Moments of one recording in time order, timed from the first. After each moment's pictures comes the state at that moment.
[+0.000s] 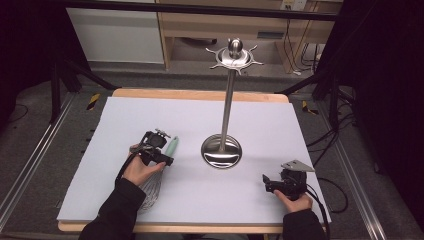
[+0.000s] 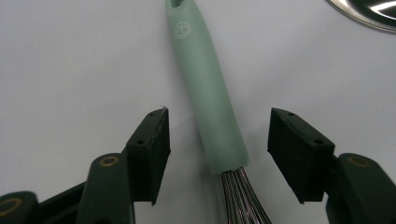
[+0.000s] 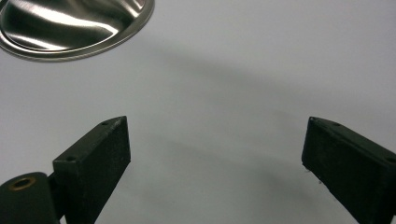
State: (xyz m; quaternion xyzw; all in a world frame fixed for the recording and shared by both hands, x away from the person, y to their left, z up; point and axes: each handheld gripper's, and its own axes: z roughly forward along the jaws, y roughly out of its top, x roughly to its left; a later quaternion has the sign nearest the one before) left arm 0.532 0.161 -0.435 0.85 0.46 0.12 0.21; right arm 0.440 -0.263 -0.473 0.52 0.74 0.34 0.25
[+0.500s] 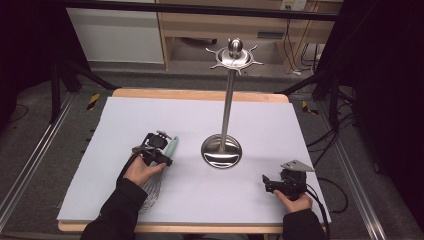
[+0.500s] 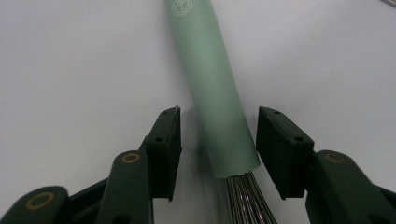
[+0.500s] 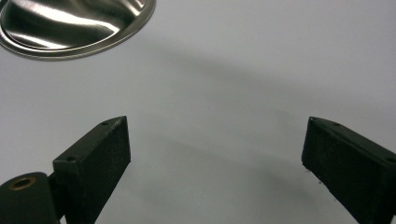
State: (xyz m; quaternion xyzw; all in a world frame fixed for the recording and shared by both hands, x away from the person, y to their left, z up) left arm 0.539 0.161 -0.447 0.86 0.47 0.10 0.18; right arm 0.440 -0.262 -0.474 0.53 0.74 0.34 0.25
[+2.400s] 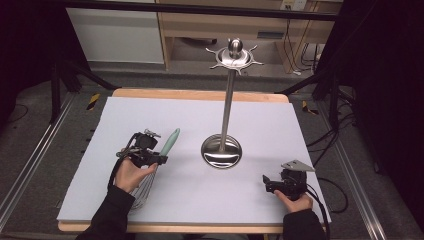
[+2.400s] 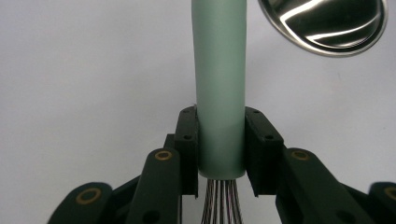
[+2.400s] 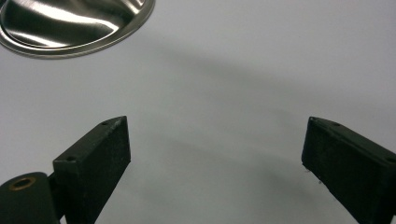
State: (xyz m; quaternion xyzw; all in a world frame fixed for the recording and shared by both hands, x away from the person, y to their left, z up) left arm 0.503 0.182 -0.406 0.83 0.48 0.09 0.29; right arm 0.440 -0.264 -0.473 0.52 0.74 0.34 0.25
